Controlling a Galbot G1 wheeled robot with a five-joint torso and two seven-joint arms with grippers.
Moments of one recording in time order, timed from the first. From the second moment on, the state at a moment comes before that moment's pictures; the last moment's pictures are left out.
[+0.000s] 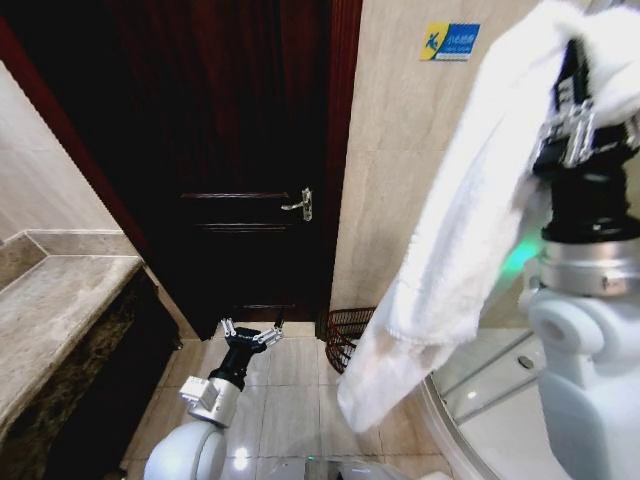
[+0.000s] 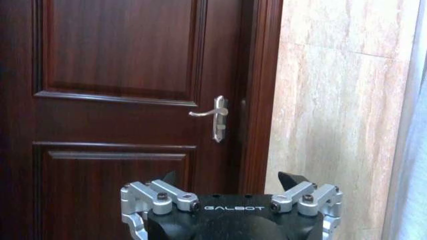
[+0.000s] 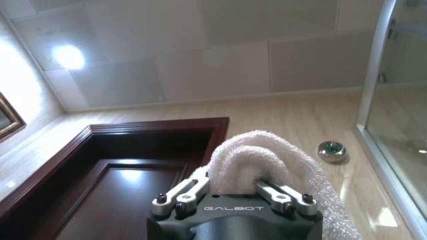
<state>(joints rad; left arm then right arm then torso) 1.79 -1.61 -0.57 -2.41 -0.06 0.11 0.25 -0.79 0.98 0.69 2.33 0.64 0.11 0.00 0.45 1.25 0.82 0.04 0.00</state>
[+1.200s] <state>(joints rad) 1.79 -1.61 -0.57 -2.41 -0.06 0.11 0.25 -0.43 1.10 0.47 1.90 0.48 0.27 -0.05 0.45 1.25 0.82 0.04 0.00</state>
